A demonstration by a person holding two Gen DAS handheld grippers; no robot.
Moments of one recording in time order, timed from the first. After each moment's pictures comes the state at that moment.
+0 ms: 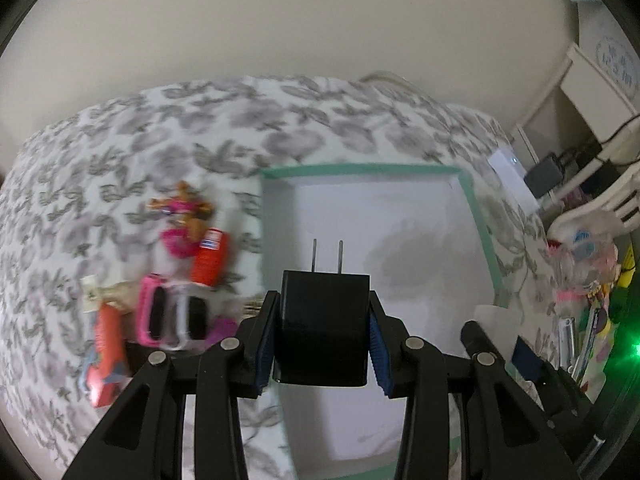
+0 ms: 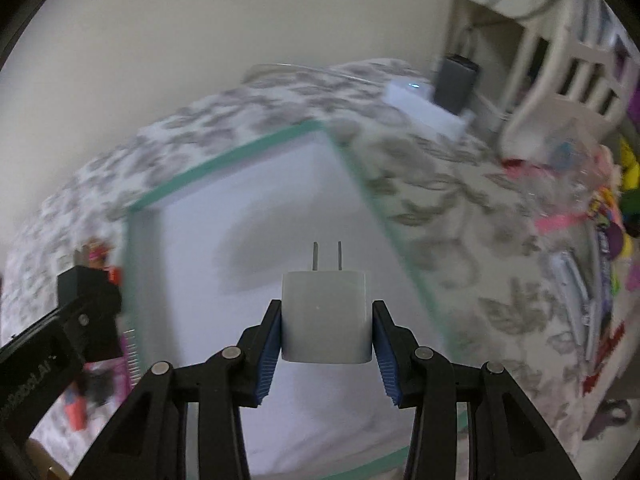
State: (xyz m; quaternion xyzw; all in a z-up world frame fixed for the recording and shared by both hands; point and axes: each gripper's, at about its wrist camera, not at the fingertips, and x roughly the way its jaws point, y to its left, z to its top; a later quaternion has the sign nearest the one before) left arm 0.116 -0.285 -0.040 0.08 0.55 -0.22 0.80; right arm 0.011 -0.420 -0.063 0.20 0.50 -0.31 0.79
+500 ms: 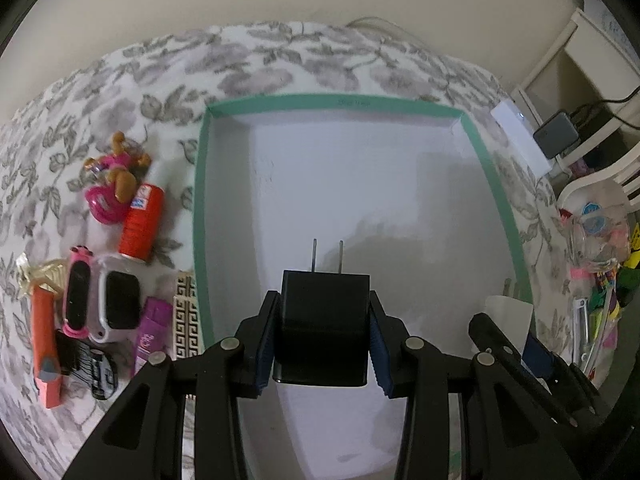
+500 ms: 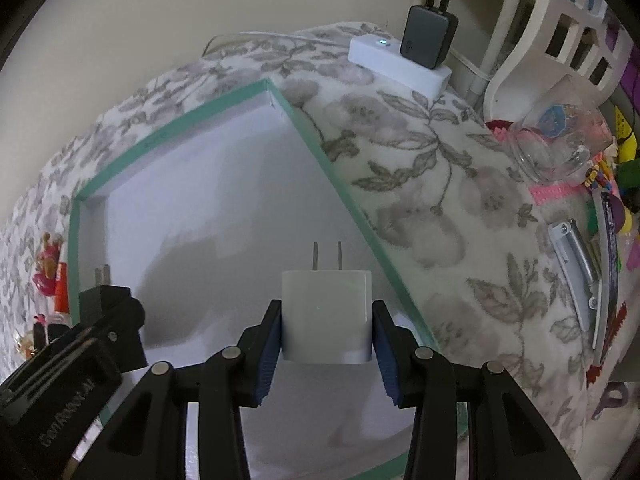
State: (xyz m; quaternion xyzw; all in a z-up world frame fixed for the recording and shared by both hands) left arm 0.111 -0.305 -0.103 0.09 0.59 -0.24 0.76; right arm 0.003 -0.439 -0.098 0.21 0.53 -0.32 0.75
